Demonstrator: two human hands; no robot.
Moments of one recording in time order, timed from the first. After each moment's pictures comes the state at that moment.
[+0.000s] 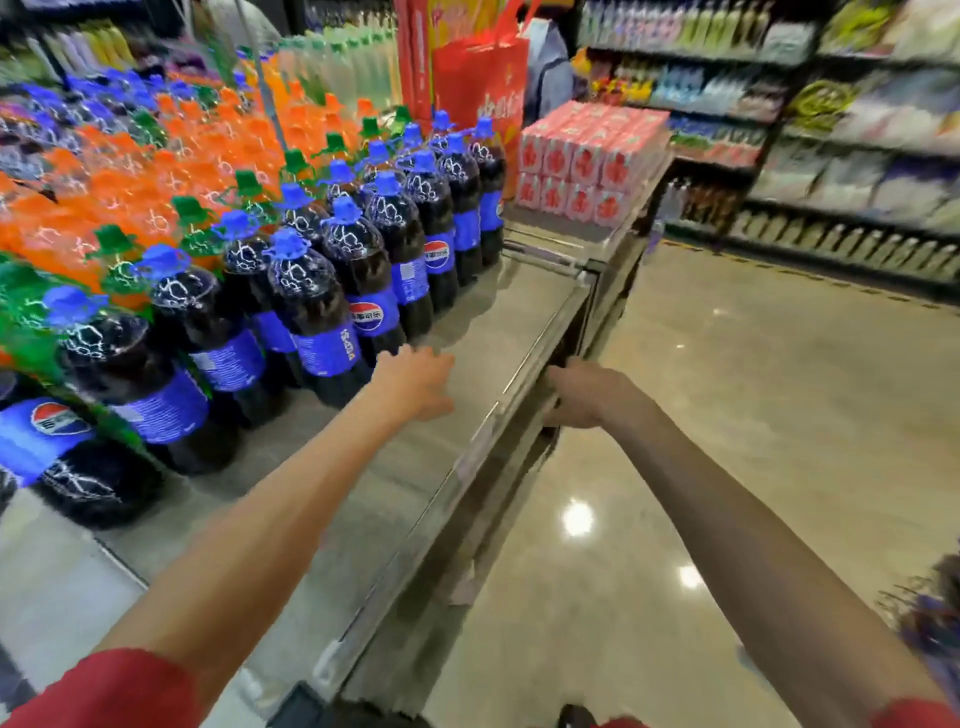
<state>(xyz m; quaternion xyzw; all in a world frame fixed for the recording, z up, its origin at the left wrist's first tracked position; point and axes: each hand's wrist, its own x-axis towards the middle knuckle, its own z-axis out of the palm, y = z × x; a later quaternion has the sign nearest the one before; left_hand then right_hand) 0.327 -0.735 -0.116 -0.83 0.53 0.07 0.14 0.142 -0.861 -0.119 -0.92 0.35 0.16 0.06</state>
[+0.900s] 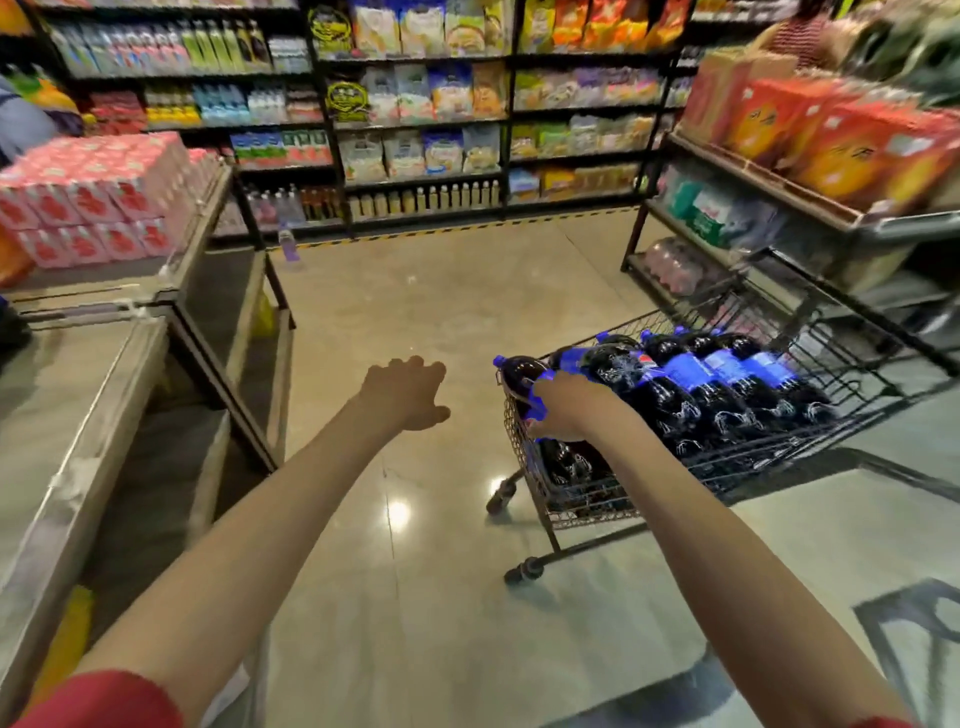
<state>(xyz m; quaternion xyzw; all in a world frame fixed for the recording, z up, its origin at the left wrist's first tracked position) -0.177 -0.821 -0.108 -0.57 0.81 0.04 0.13 -0.392 -0.778 -0.113 -0.71 0.68 0.11 0.12</state>
